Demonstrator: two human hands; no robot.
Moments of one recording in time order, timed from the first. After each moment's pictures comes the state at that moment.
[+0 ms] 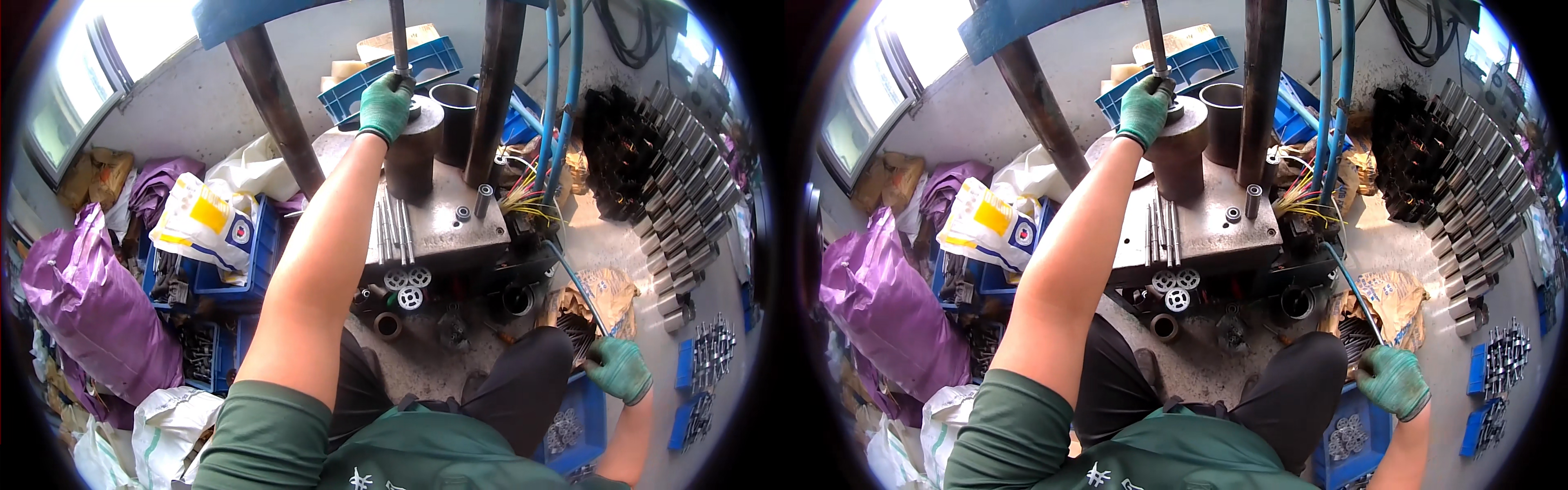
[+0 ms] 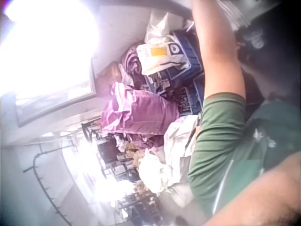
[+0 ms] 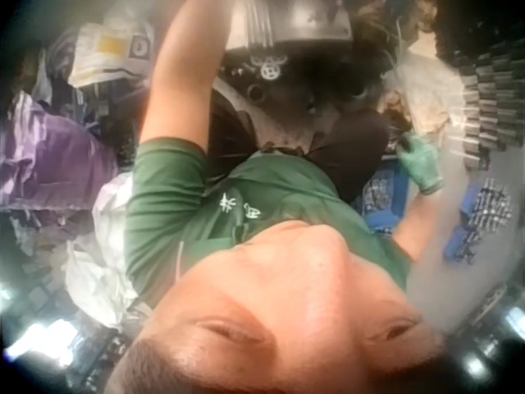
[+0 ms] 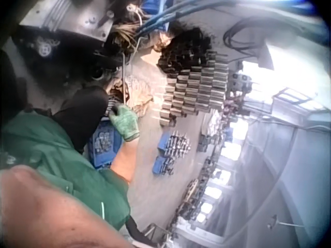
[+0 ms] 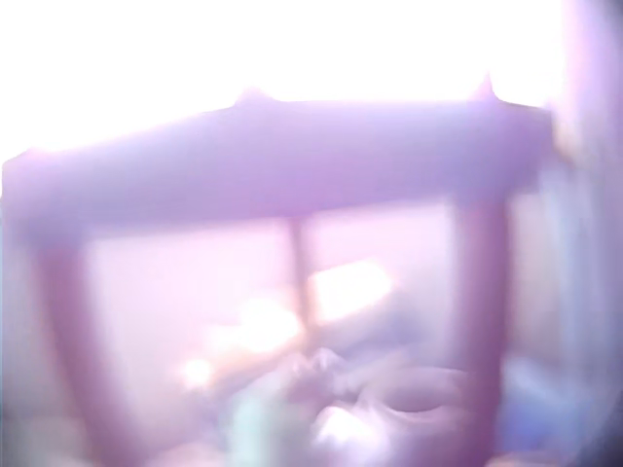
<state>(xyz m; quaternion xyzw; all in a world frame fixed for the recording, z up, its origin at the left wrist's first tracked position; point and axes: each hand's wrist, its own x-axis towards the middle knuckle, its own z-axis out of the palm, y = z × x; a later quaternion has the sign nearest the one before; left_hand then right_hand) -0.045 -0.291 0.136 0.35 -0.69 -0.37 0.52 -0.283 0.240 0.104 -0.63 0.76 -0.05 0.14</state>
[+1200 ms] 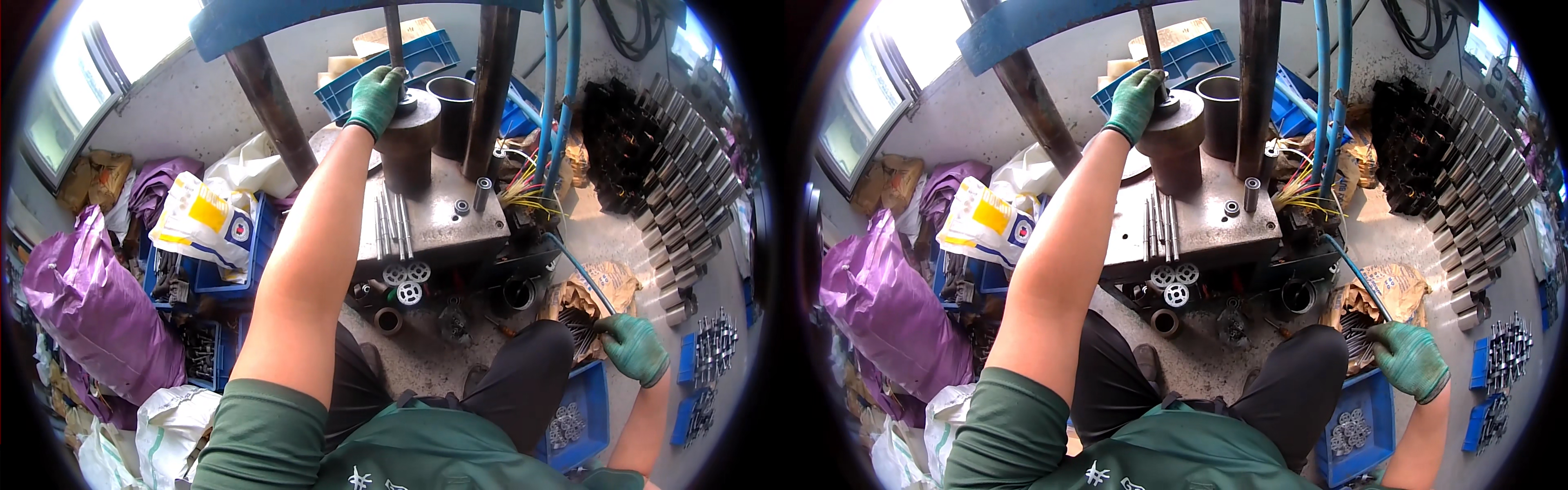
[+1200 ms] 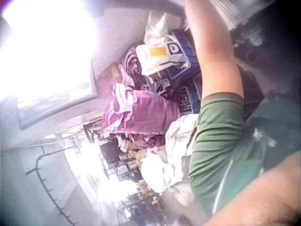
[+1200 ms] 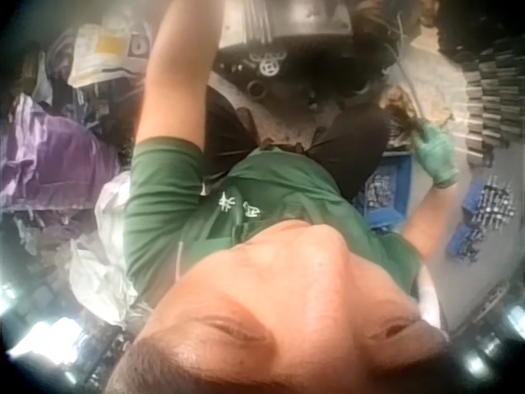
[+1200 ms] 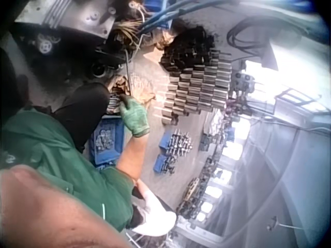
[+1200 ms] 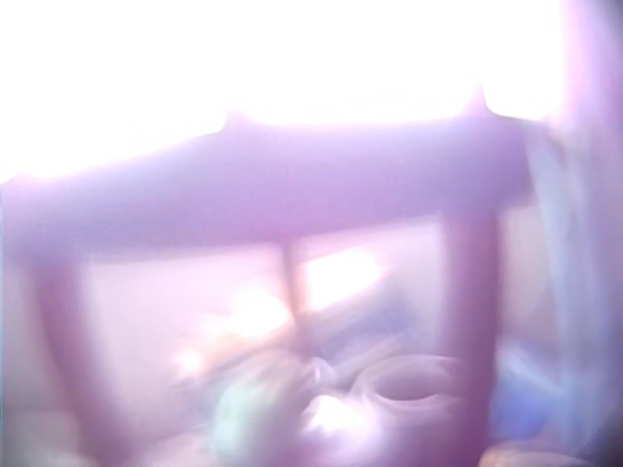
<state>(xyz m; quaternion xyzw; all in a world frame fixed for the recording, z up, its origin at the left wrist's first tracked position) -0.032 -0.305 0.134 0.33 -0.68 -0.39 0.52 -0.302 0.227 0.123 -0.66 0.74 -0.10 0.12</state>
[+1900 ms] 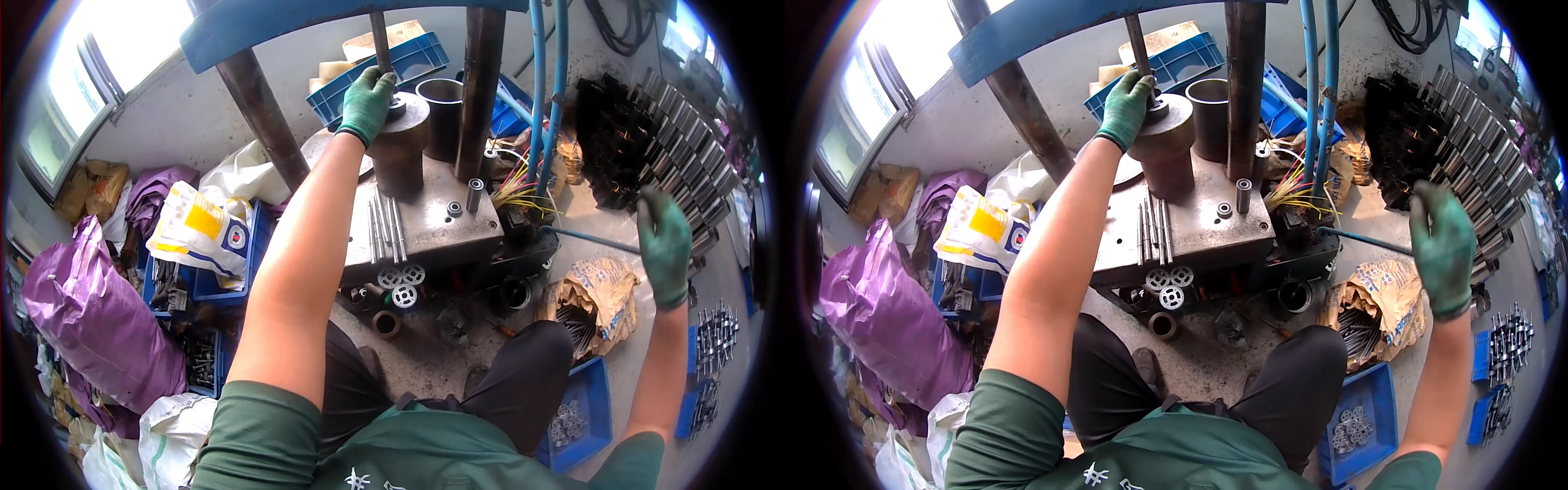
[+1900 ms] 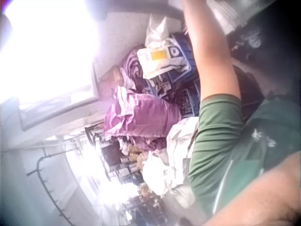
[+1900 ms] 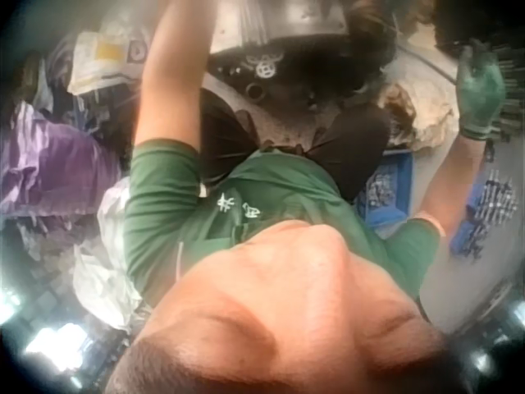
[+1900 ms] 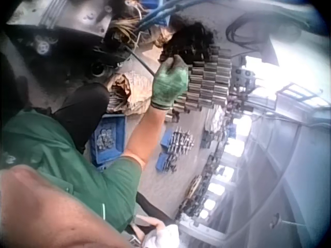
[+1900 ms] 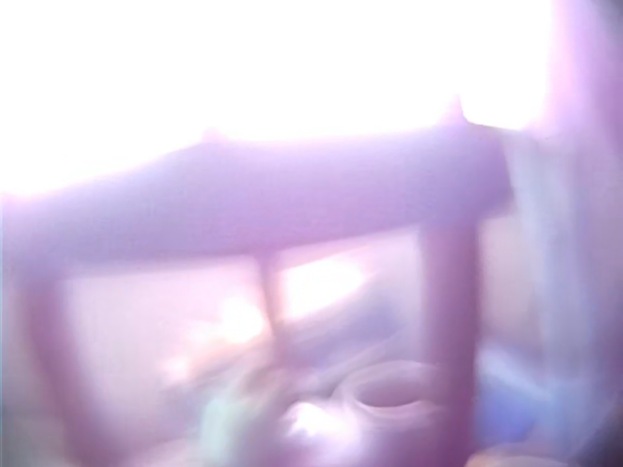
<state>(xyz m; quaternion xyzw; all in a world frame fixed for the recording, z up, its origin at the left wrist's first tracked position) -0.038 -0.309 0.129 0.30 -0.68 -0.41 0.52 -0.333 0.130 0.178 -0.60 0.69 -0.33 -0.24</state>
